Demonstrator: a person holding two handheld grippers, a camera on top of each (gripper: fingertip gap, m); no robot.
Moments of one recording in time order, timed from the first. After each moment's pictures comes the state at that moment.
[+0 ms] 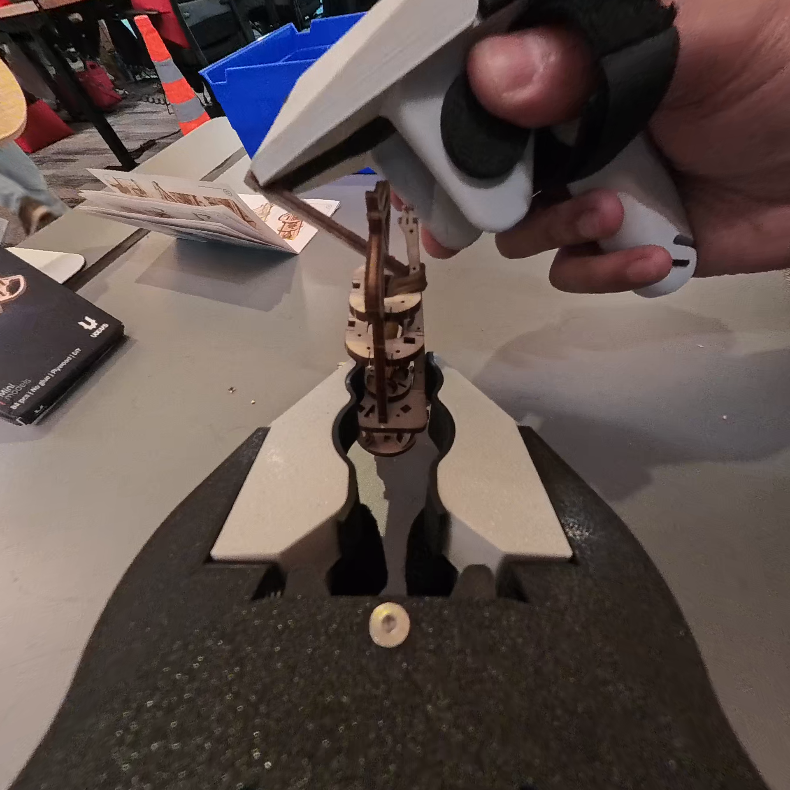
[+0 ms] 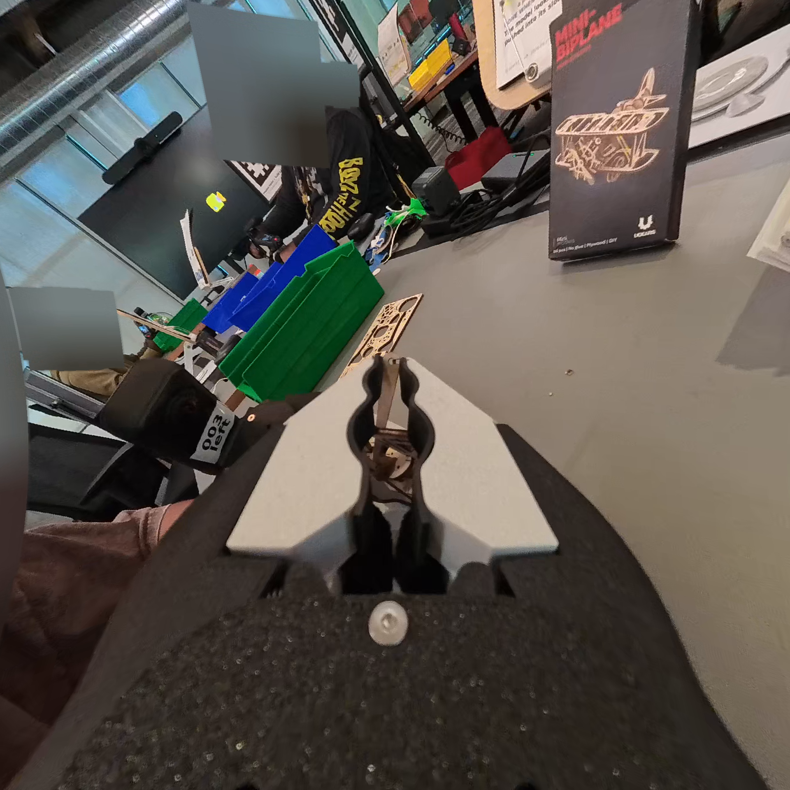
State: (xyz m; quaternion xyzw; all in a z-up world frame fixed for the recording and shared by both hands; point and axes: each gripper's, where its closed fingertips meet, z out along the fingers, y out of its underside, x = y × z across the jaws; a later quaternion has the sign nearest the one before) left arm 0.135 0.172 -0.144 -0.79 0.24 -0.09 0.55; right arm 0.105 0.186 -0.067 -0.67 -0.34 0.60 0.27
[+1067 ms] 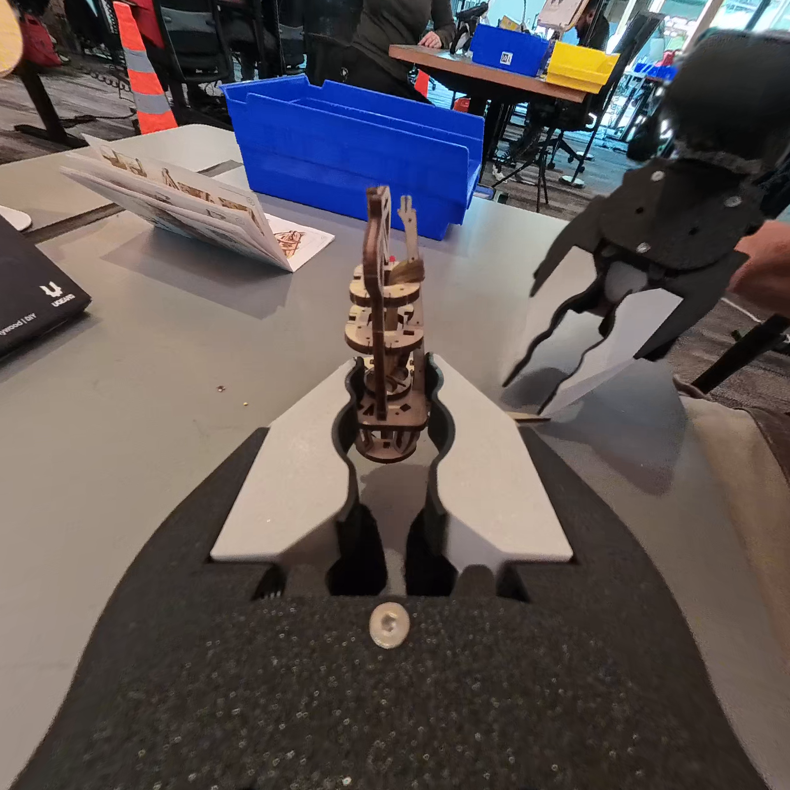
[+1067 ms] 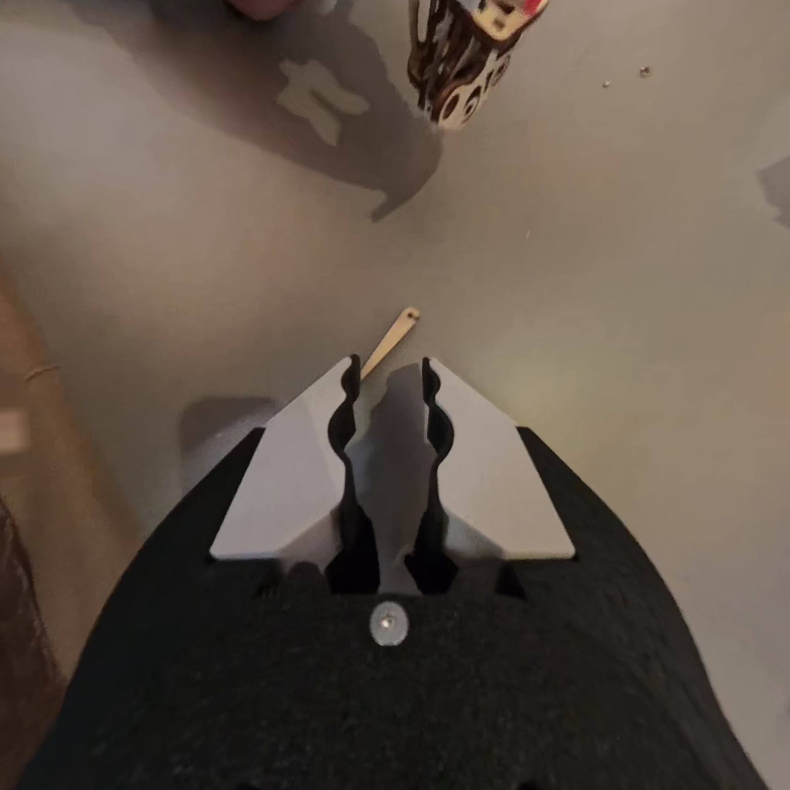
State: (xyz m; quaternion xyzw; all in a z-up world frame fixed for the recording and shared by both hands) left arm 0.119 0.174 -0.124 -0.78 0.17 -0.22 0.57; right arm 0.222 0.154 -0.191 -0.60 -0.73 0.26 0.20
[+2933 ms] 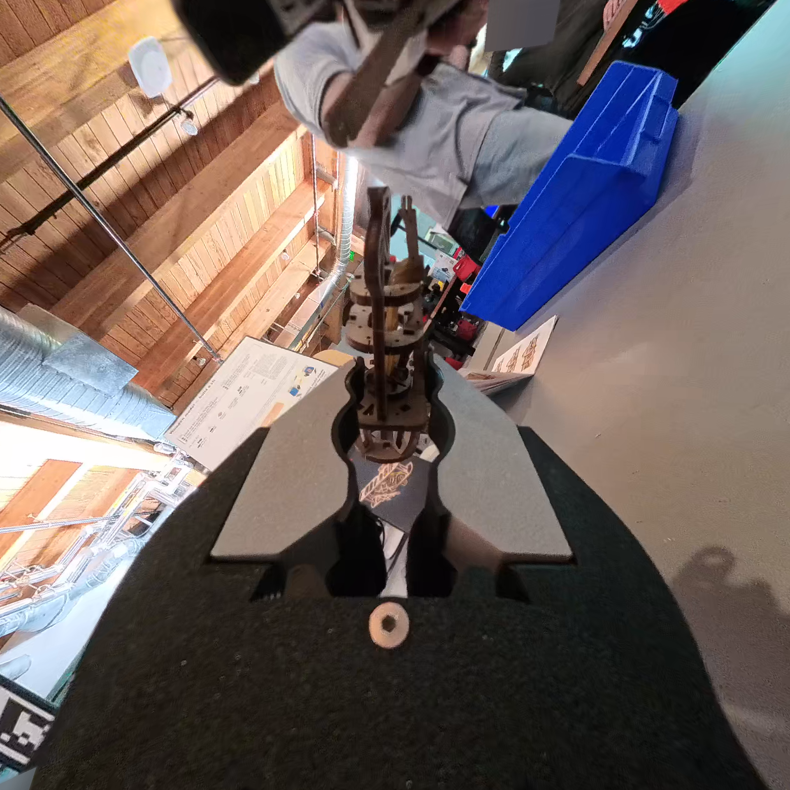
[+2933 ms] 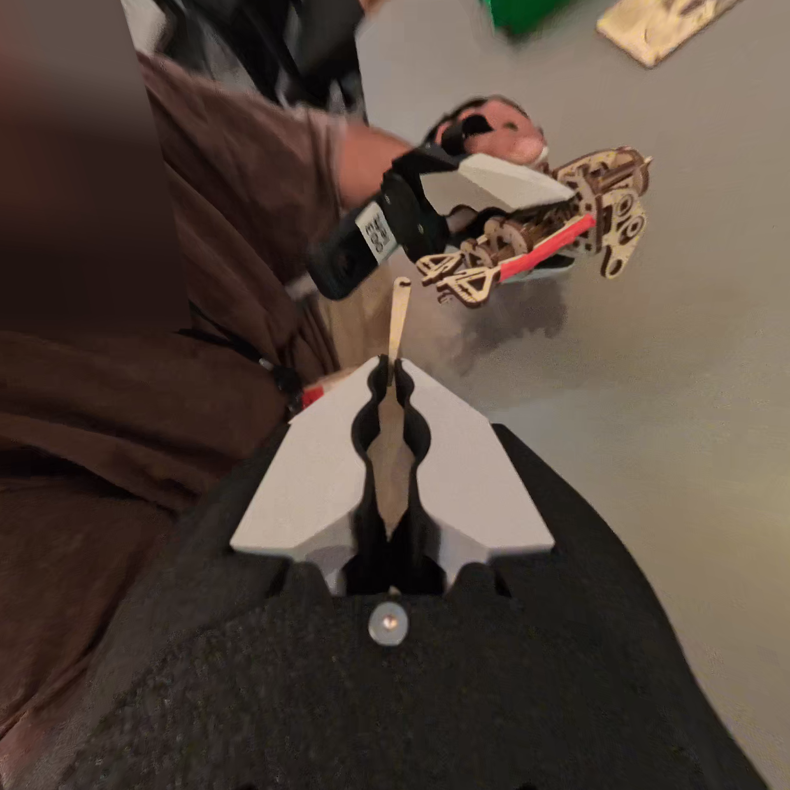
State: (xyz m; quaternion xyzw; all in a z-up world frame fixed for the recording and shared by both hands) left arm 0.142 0.139 -0.054 -0.50 0.36 0.37 0.70; right arm 0.236 0.100 -0.020 -0.51 -0.71 0.48 -0.05
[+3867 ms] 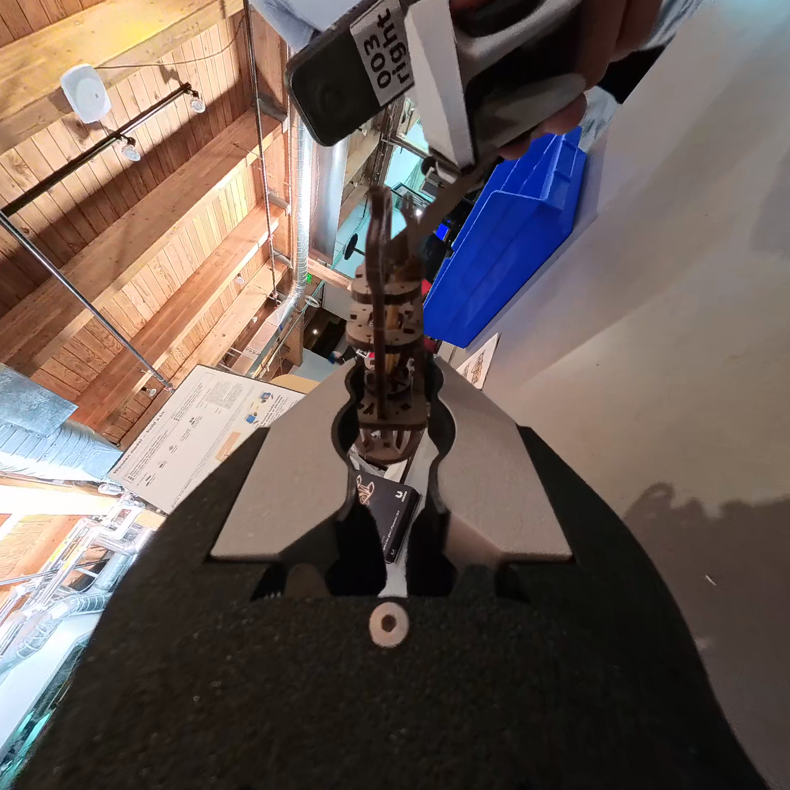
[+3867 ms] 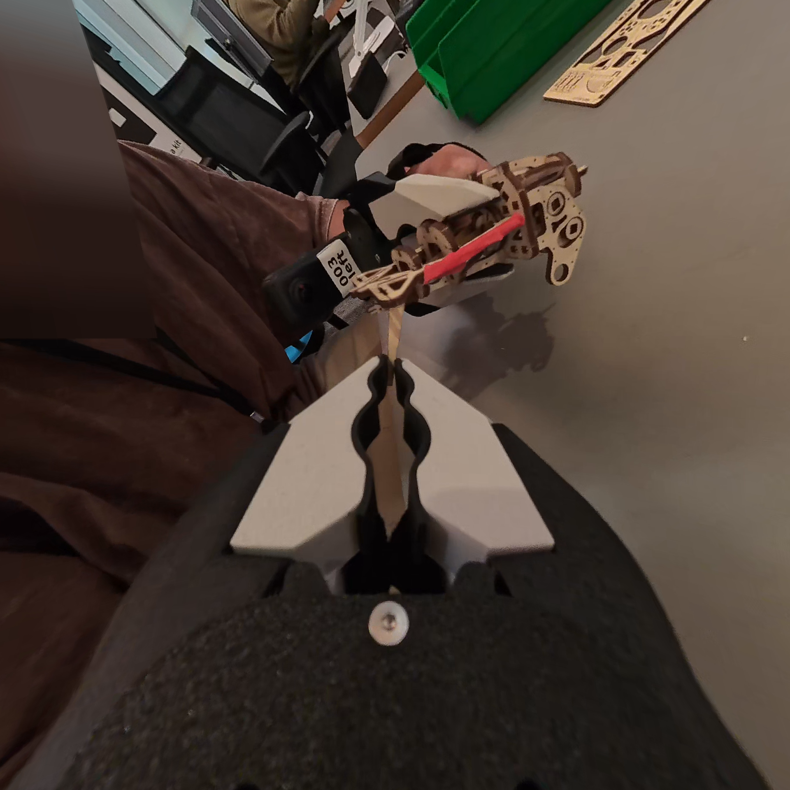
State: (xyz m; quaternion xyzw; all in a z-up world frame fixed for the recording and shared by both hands) left arm 0.167 0.139 -0.076 -0.50 0.40 0.33 0.69; right arm 0.235 0.104 -0.072 -0.54 -0.62 0.58 -0.01
